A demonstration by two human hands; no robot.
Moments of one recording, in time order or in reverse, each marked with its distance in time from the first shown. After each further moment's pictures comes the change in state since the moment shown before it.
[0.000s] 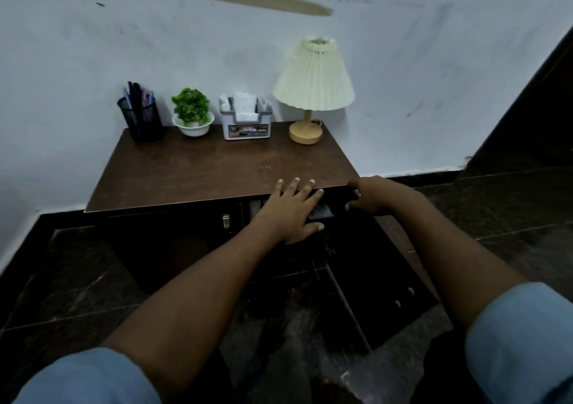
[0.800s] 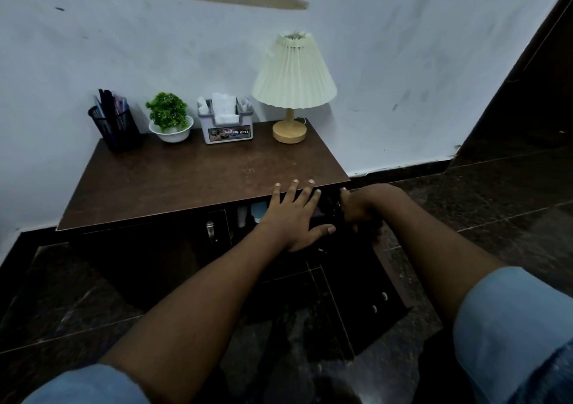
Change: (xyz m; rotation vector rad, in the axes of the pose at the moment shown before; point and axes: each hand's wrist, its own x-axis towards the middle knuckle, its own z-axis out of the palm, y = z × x) left_hand 0.028 0.028 0.017 -0.062 0.001 -0.033; right_hand 0.020 0.005 0.016 0.096 -0.399 0.169
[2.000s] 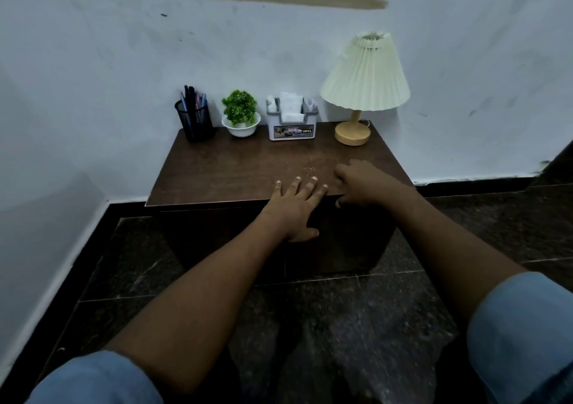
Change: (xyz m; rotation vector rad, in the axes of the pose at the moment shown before) left_hand -0.061 -0.089 -0.029 0.077 -0.157 -0.150; right_hand 0.007 -0.103 -0.016 -0.190 0.548 -0.454
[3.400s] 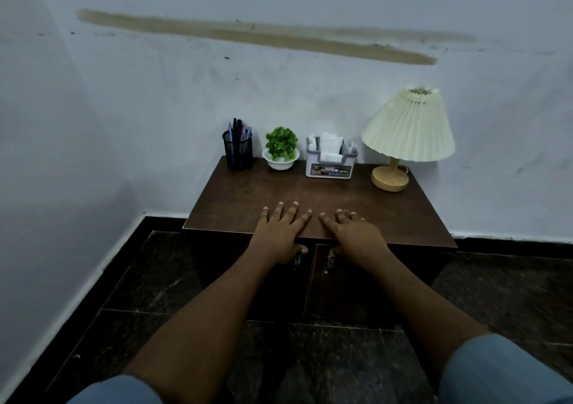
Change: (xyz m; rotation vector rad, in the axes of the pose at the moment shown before) left_hand -0.022 -0.086 0.021 -0.053 0.142 -0.285; right_hand 0.045 -0.064 0.048 -0.186 0.019 -0.120
